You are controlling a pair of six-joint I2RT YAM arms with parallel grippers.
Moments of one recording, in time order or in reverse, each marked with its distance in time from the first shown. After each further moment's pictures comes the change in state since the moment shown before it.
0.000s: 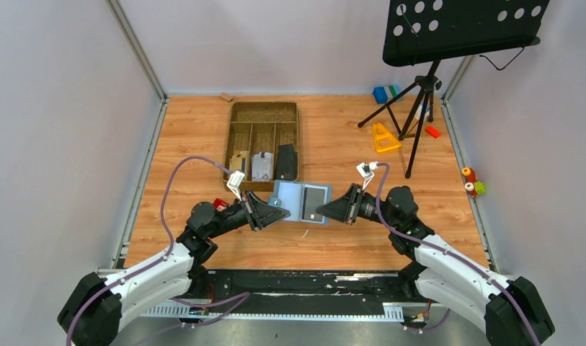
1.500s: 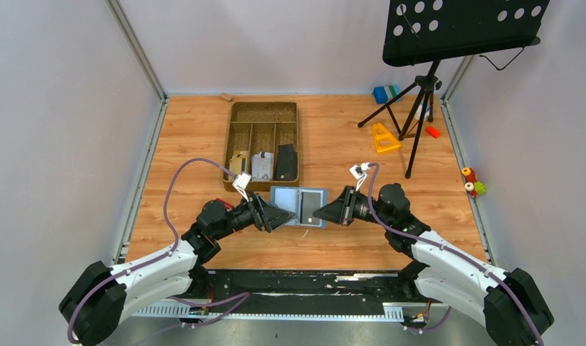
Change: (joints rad) left arm -0.045 0.078 0.000 -0.095 -0.148 0.090; right arm 0.038 0.054 0.033 -0.107 0.034 -0.045
